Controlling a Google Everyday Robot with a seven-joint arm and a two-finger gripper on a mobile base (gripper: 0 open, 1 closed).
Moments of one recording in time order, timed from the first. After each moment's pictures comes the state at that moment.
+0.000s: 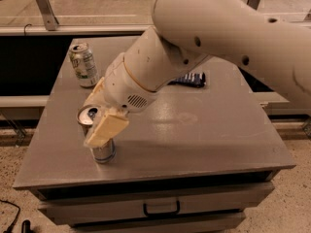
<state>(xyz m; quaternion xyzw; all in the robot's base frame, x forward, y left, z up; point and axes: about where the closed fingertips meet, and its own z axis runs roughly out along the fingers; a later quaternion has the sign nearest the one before) 0.417 0.117 0.913 -0.74 0.57 0.23 0.29</state>
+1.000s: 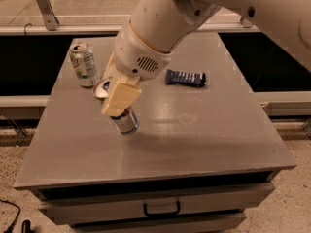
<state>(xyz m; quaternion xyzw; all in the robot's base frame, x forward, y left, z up) 0.445 0.084 0.951 -0.74 0.60 0.17 0.24</state>
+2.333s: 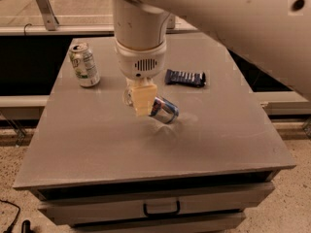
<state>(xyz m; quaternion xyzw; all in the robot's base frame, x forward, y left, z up) 0.473 0.028 0.919 -0.79 0.60 -0.02 0.07</state>
